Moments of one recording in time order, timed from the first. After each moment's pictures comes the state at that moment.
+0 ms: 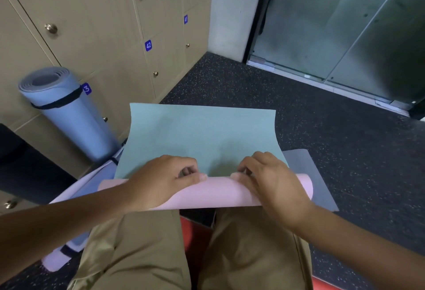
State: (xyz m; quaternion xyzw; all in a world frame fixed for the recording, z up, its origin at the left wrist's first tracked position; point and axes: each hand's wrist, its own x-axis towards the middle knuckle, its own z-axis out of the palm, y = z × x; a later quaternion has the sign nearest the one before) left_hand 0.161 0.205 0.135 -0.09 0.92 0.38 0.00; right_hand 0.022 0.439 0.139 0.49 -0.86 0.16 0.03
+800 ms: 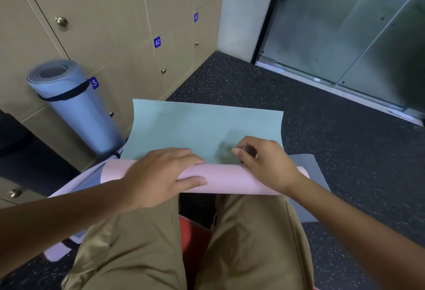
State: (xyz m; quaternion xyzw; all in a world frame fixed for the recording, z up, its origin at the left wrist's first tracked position) left_hand 0.162 0.197 0.132 -0.01 0.98 0.18 -0.08; right_hand -0.025 0.399 0.141 0.42 -0.85 0.29 -0.13
